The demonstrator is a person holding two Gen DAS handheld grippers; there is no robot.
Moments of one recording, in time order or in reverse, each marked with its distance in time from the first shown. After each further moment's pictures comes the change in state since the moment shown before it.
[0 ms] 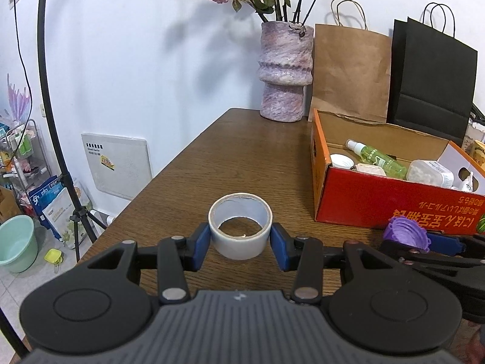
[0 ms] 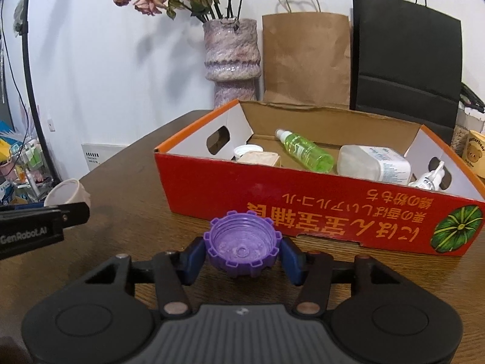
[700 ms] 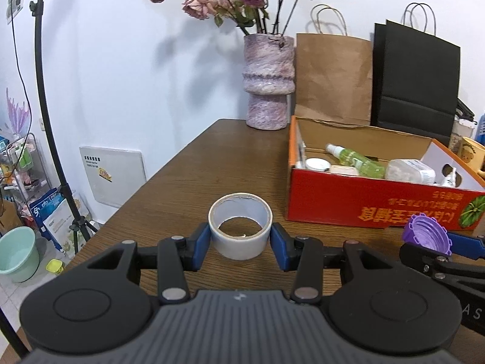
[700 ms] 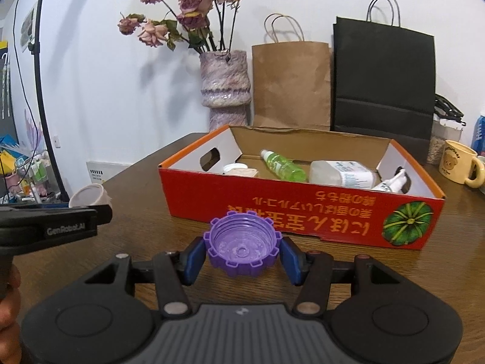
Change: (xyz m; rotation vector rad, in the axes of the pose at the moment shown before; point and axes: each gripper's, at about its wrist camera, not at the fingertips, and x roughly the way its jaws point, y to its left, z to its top) left arm -0.026 -0.033 -0.007 0.035 -0.044 -0.006; right arm -0.059 -0.023 -0.015 0.005 -0.090 -0.002
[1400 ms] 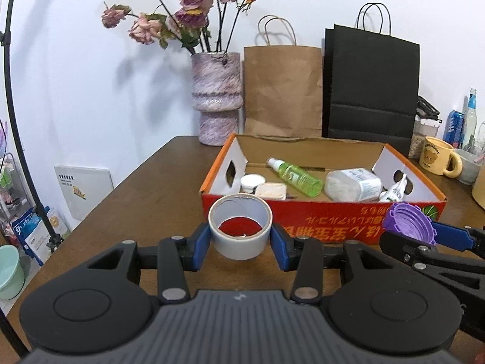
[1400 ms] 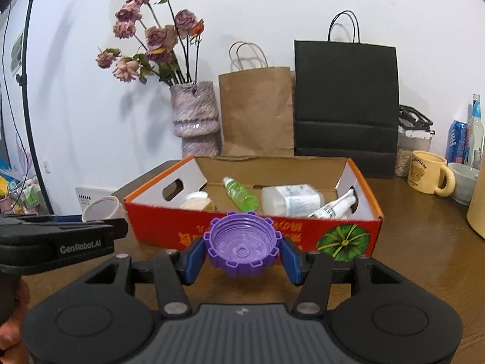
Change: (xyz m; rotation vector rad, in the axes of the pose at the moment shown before) left arm -0.021 -0.076 0.018 0.055 -0.035 -0.076; right arm -0.033 -0.059 0.013 0.042 -0.086 -0.034
